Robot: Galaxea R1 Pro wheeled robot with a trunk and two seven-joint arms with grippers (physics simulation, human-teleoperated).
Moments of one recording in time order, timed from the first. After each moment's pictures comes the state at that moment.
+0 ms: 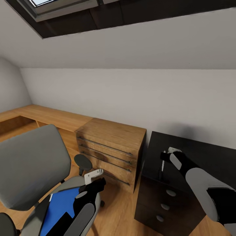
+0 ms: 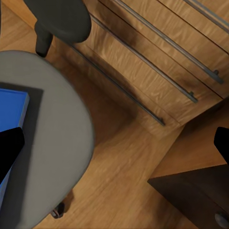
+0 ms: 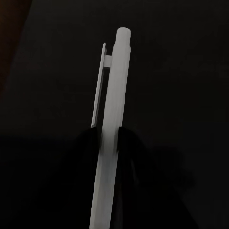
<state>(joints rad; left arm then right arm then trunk) -0.30 0.03 -0.62 -1.62 0.88 0.43 1.07 -1.02 -0.15 0.07 -0.28 -0.41 0.39 -0.11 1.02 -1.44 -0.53</state>
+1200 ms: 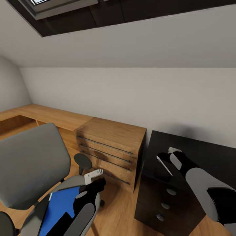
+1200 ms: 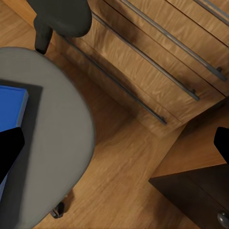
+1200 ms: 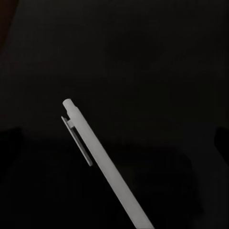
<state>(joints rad) -0.30 0.03 -0.62 -1.62 0.88 0.43 1.07 -1.02 -0.15 0.07 -0.28 -0.41 0.40 -0.12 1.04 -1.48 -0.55</state>
